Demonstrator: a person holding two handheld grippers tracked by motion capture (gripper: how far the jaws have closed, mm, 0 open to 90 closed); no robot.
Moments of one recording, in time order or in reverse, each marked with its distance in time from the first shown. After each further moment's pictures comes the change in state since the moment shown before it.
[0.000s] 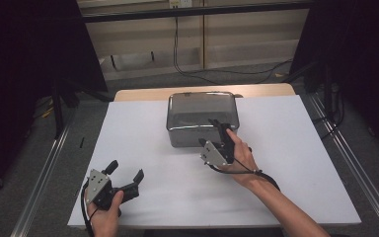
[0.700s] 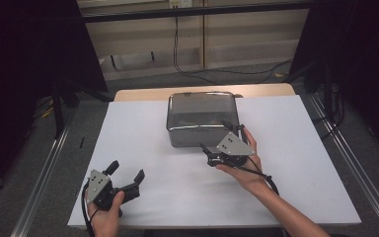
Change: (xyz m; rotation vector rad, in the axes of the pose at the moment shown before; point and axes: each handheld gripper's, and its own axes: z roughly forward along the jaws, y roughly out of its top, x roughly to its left) left arm -0.002 0.000 0.001 0.001 -0.008 -0.015; right arm -0.017 -0.013 -0.023 -0.086 0.097 0.586
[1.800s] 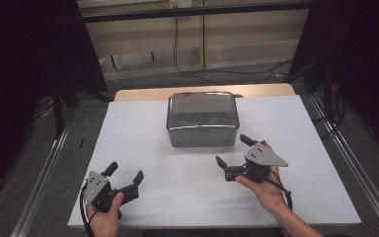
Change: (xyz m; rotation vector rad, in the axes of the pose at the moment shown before) left arm -0.002 0.001 -0.005 -0.006 0.010 -0.007; right arm -0.007 -0.025 -0.054 -0.022 0.050 0.329
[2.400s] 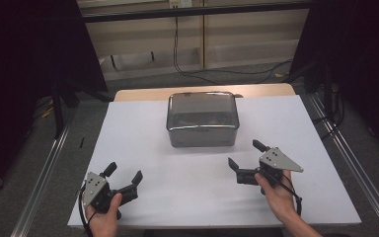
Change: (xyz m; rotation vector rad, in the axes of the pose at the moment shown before) left arm 0.003 0.001 -0.002 -0.010 0.016 -0.015; right arm -0.014 -0.015 -0.023 0.002 -0.060 0.088
